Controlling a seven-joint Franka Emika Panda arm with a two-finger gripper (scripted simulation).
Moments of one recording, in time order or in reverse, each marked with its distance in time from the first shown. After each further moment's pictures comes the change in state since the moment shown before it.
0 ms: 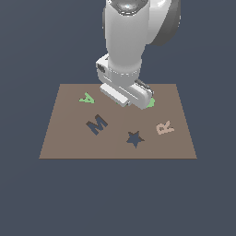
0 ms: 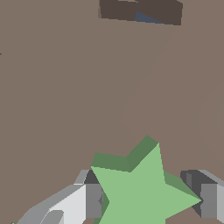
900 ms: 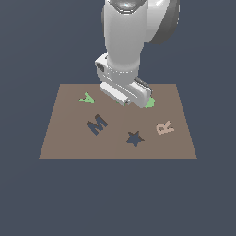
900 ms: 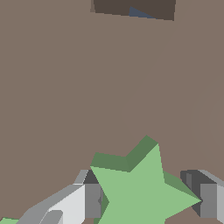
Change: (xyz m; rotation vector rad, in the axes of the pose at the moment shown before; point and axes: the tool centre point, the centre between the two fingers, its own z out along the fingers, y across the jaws) arm -0.003 0.006 0.000 -0.001 -0.001 -0.007
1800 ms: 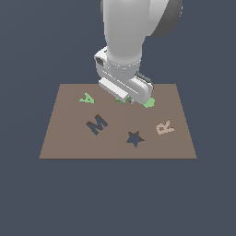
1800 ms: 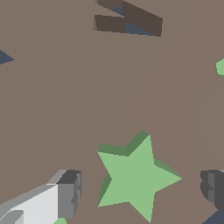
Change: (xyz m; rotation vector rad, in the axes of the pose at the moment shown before) arm -0.001 0.000 -0.018 -0.001 0.001 0.007
